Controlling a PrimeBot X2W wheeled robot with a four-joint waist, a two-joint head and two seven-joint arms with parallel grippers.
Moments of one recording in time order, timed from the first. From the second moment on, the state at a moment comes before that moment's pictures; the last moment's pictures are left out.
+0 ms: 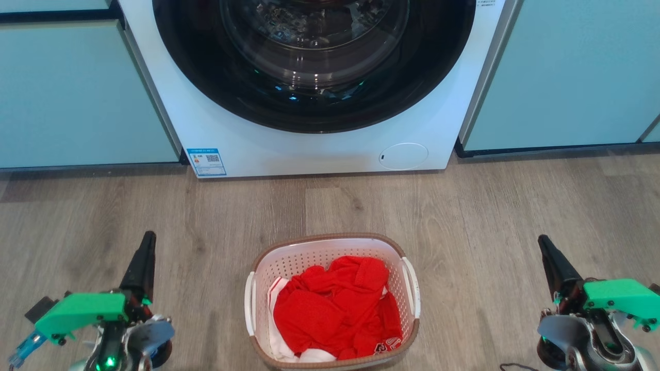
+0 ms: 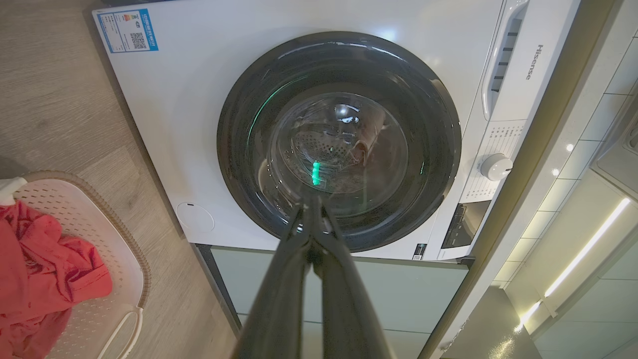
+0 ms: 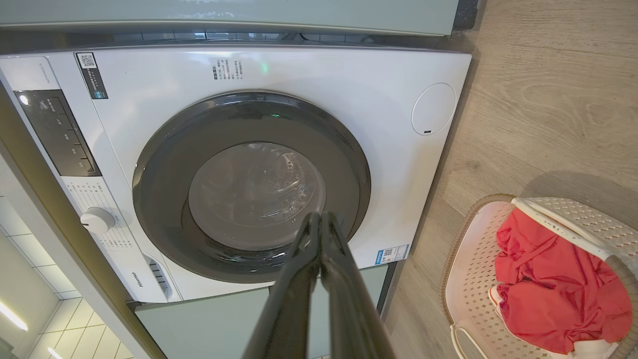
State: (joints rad) left arm -0.05 0.05 0.08 0.27 -1.62 -0.12 0.11; right arm -0.06 -0.04 -0.13 0.28 1.62 0.12 0.11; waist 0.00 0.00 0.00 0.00
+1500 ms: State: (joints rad) left arm 0.00 0.04 0.10 0.29 -1.49 -0.12 0.01; right arm -0.05 -0.03 -0.16 0.26 1.36 0.12 0.01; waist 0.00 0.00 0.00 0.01
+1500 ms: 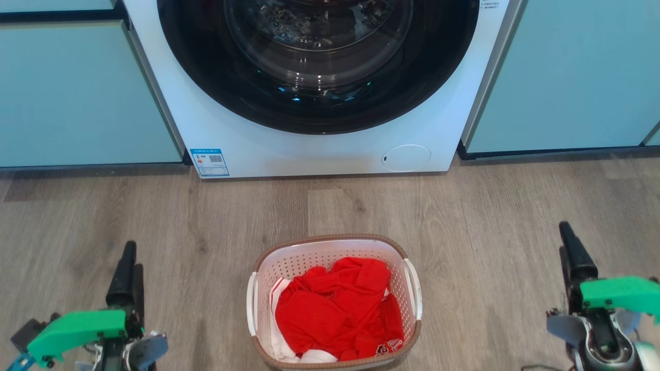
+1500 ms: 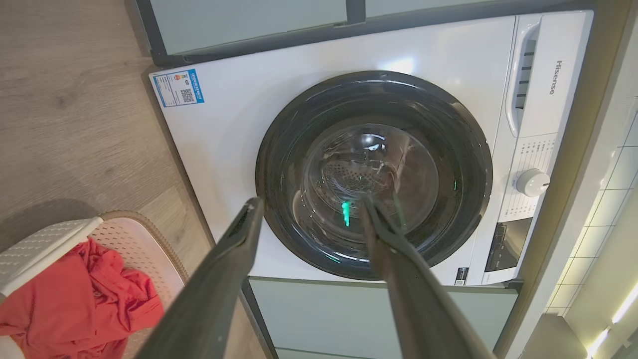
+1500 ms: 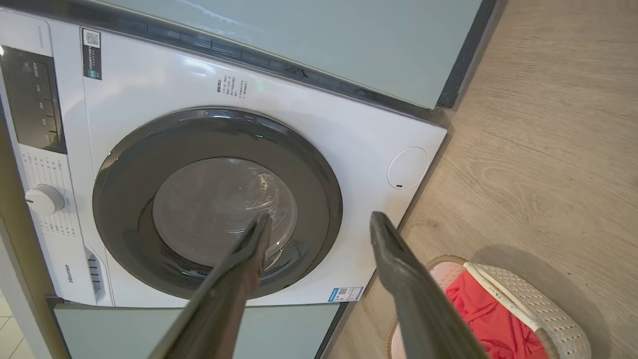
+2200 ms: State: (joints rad) left arm -0.03 0.04 0.15 0.15 -1.24 -0.12 -0.05; right arm -0.08 -0.03 -0.10 0.10 0.98 0.12 -0.04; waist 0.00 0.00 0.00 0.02
